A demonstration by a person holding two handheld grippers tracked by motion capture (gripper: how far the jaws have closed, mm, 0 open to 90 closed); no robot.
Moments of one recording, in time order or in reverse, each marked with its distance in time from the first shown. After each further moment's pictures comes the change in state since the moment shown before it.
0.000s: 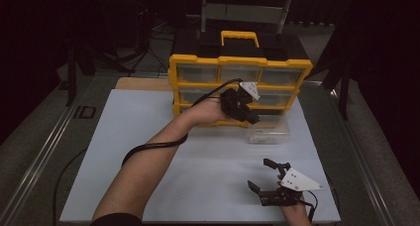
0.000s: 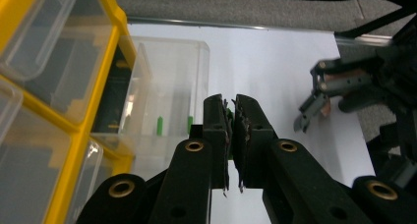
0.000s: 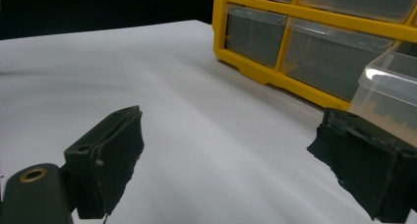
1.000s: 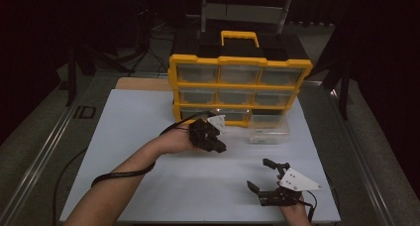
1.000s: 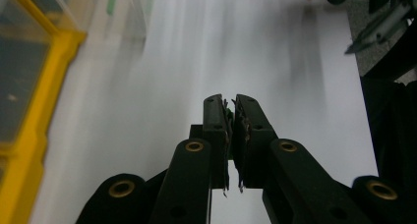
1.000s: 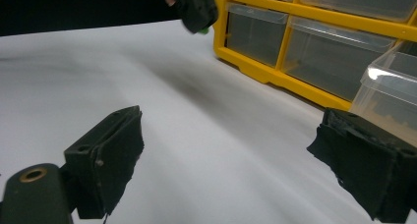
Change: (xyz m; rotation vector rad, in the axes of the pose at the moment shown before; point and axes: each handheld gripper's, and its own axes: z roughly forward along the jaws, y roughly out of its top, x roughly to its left) left arm -0.046 -0.097 -0.008 0.125 -0.014 -0.032; right arm 0.002 0.000 0.002 0.005 -0.006 -0.010
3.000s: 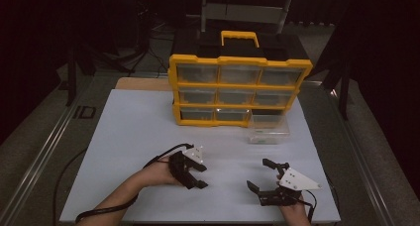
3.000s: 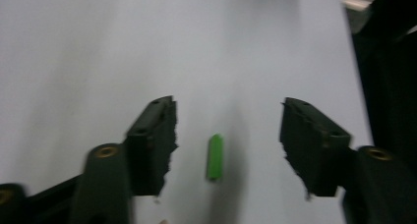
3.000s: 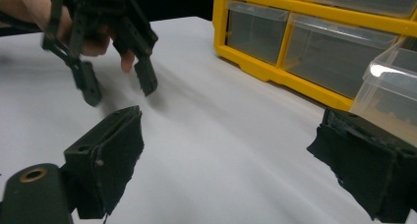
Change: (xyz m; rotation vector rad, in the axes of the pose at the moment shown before) left arm -0.043 -0.110 0.041 -0.029 -0.057 -0.093; right arm -0.001 -0.001 0.001 0.005 0.004 0.010
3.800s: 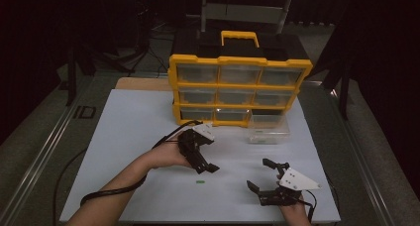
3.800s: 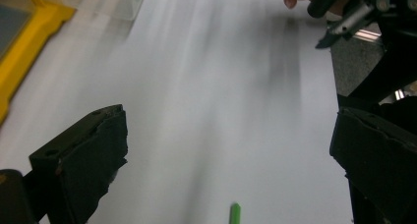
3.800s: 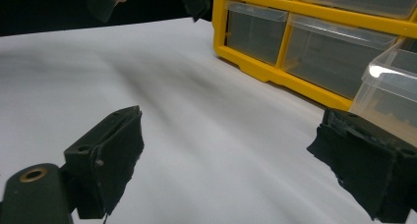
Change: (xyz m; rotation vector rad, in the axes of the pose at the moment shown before) left arm 0.009 0.065 -0.039 -0.068 0.046 -0.025; right arm 0.000 0.000 0.000 0.000 -0.002 -0.002
